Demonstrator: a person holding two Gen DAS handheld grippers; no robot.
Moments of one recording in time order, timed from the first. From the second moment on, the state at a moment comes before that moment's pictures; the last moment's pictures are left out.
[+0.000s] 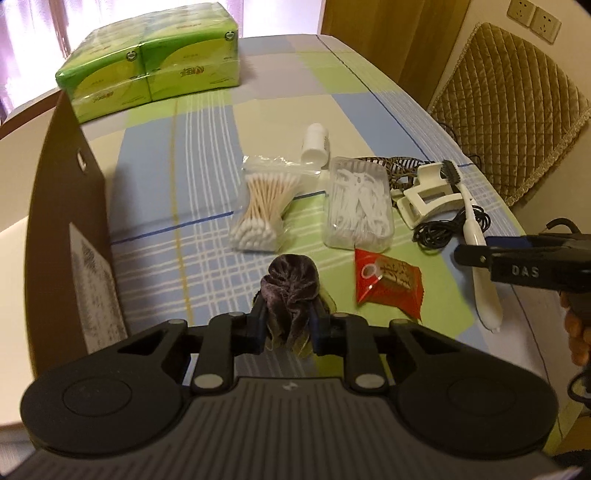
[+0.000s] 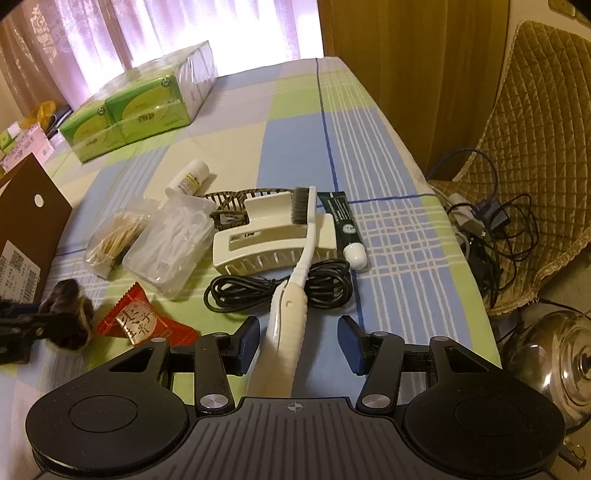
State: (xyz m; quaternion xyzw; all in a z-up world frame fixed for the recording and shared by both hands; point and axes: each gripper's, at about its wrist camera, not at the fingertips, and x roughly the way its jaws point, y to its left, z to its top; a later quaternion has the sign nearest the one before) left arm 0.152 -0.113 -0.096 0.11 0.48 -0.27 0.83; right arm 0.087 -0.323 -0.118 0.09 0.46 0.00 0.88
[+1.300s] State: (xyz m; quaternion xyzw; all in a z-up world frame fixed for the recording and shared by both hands) left arm 0.104 -0.032 -0.004 0.10 0.39 -0.29 0.87; right arm 0.029 -0.236 -0.013 0.11 0.34 0.03 0.93
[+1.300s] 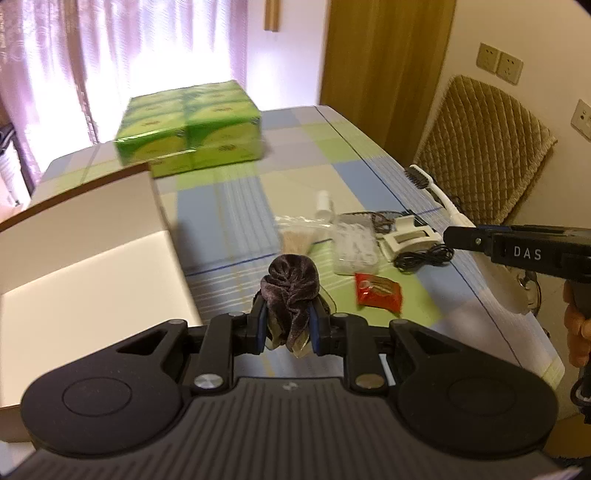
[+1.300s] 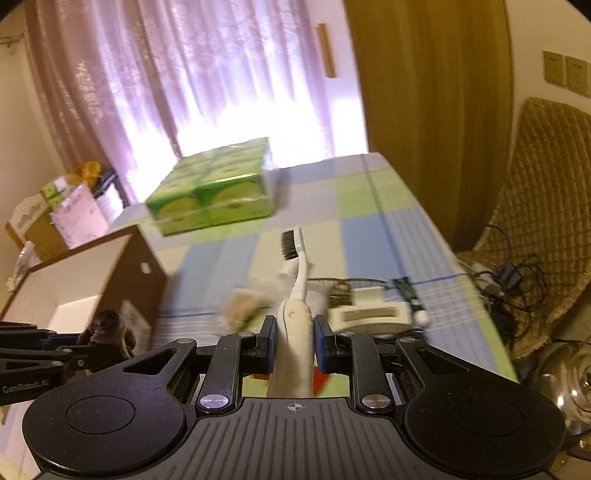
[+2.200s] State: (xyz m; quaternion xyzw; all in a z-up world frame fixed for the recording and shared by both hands) left arm 0.170 0.165 0.032 0.05 0.38 -0.16 0.91; right arm 0.105 0.008 -0.007 0.09 0.36 0.23 0.90
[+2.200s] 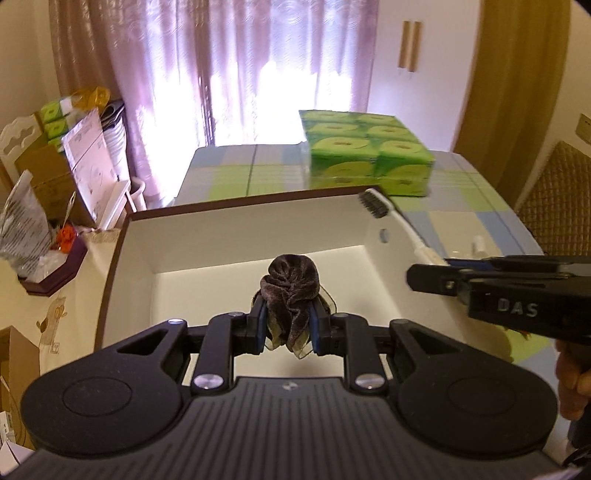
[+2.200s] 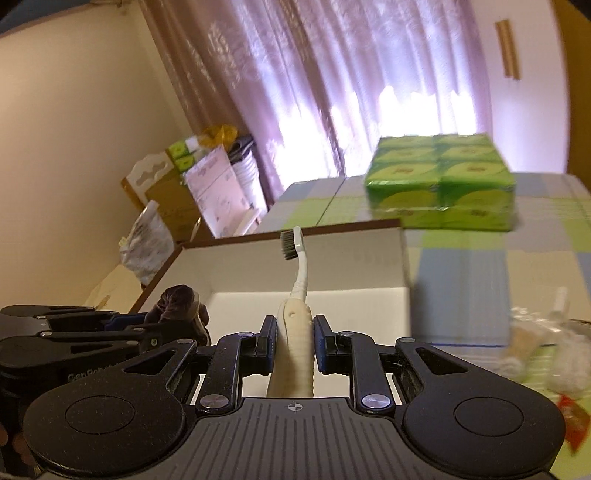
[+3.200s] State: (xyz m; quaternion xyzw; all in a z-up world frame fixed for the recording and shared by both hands) left arm 0.305 0.176 -0.084 0.04 0.60 -0.15 0.79; right arm 0.222 0.066 -0.105 0.05 0.61 0.15 0.77
